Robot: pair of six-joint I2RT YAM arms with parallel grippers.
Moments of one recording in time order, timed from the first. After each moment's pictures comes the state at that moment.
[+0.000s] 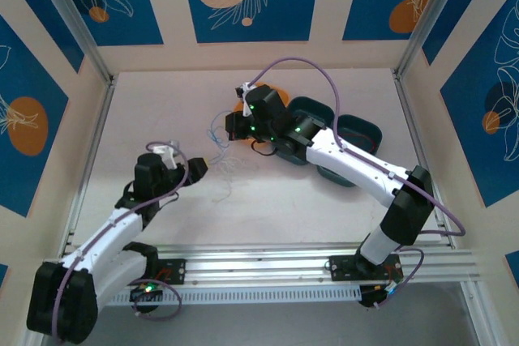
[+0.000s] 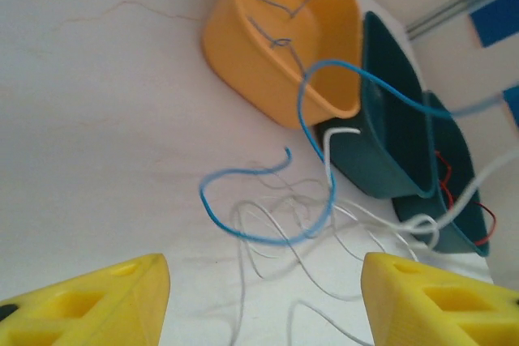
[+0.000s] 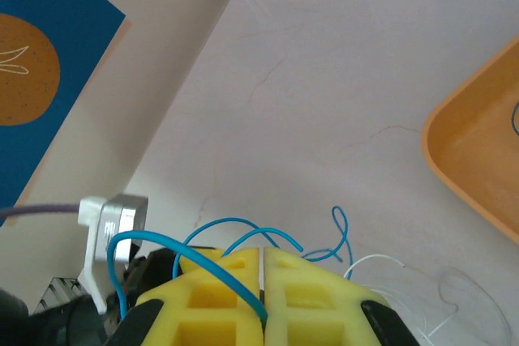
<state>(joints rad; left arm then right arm) -0.27 0.90 0.33 0.13 0.39 -0.65 0.85 1.60 1.50 -0.44 -0.02 0.62</state>
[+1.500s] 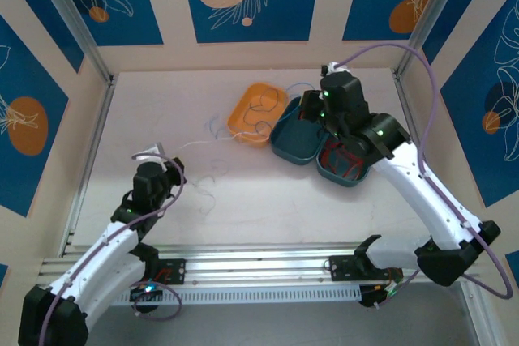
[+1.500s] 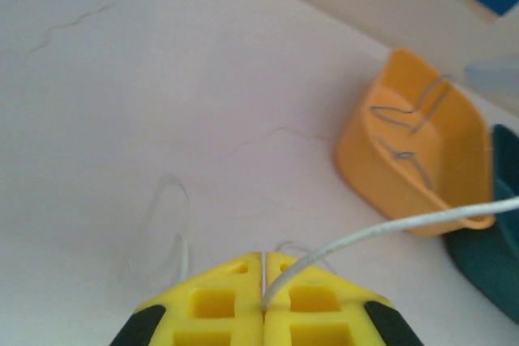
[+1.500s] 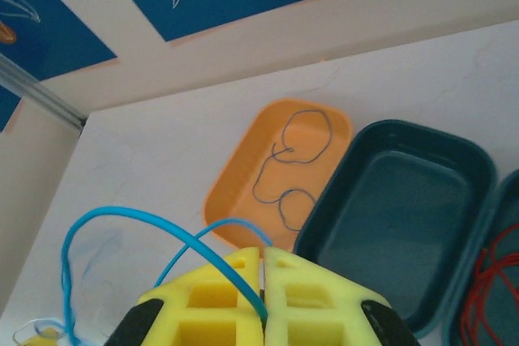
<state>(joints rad) -0.33 0.73 0.32 -0.03 -0.16 -0.61 0.64 1.23 1.51 -0.80 0.29 0.58</state>
